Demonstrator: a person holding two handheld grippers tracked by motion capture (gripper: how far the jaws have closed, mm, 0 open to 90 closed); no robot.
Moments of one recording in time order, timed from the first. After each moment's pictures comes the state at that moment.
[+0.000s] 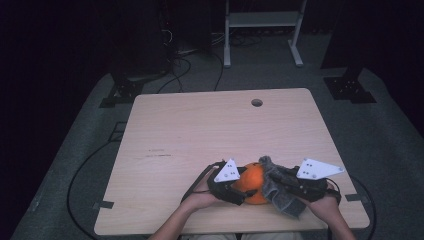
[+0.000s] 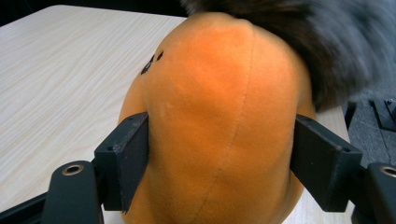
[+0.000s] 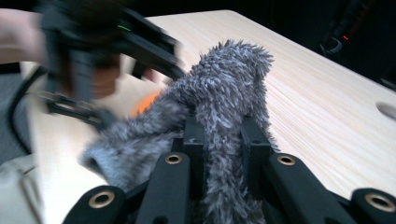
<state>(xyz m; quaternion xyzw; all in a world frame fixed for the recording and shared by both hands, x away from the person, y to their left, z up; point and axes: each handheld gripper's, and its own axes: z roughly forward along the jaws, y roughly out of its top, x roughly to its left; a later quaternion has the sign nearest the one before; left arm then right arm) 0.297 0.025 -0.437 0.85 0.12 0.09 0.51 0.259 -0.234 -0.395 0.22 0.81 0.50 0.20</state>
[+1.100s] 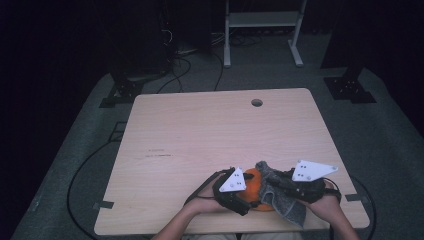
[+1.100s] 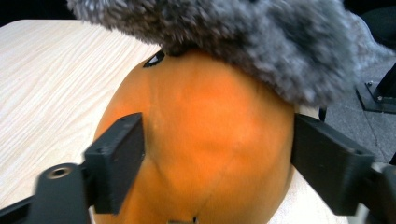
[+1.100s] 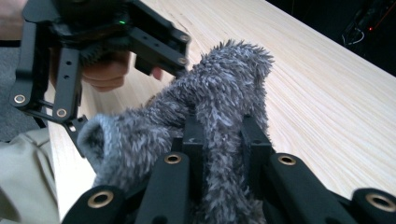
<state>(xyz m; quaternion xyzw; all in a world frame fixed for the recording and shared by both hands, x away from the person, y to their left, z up) 0.283 0.014 -0.444 0.85 0.06 0.09 0.51 0.262 -0.234 -0.395 0.20 0.84 0.47 0.18</state>
